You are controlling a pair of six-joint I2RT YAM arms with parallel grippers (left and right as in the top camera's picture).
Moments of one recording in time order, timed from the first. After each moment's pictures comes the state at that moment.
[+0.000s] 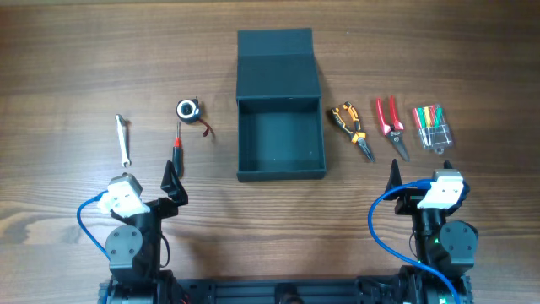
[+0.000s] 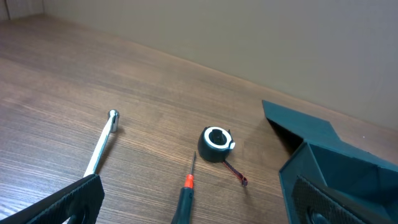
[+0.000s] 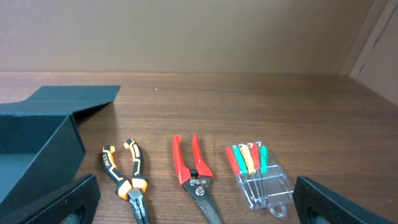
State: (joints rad) left arm 0.02 0.01 0.10 -0.28 -0.09 -0.31; right arm -0.03 0.01 0.10 -0.25 0.03 -0.04
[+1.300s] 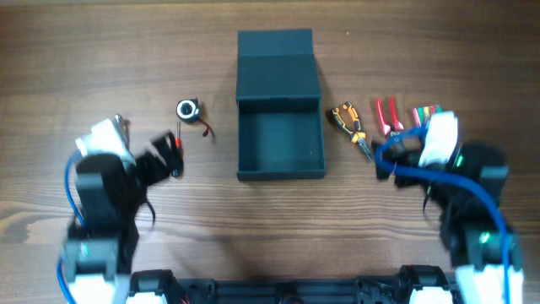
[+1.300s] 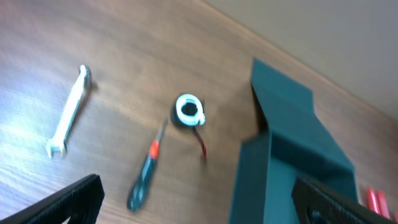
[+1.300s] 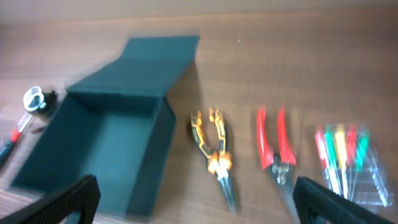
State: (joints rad) left arm 0.04 0.79 0.78 -0.62 0.03 -0.47; right arm -0.03 0.82 0.81 -0.60 -0.31 0.00
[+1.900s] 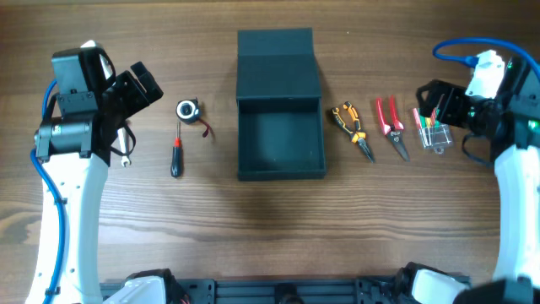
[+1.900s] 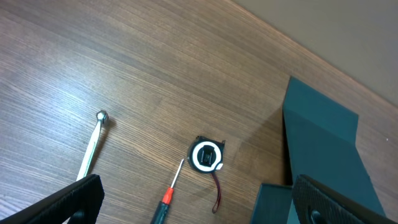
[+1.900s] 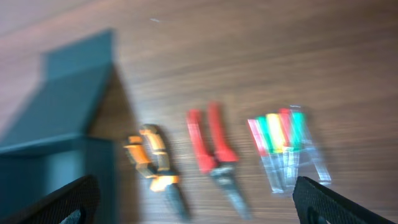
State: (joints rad) left arm 0.10 1.34 1.26 -0.75 0.01 -0.42; right arm -0.31 1.38 1.19 -0.74 -0.31 0.00
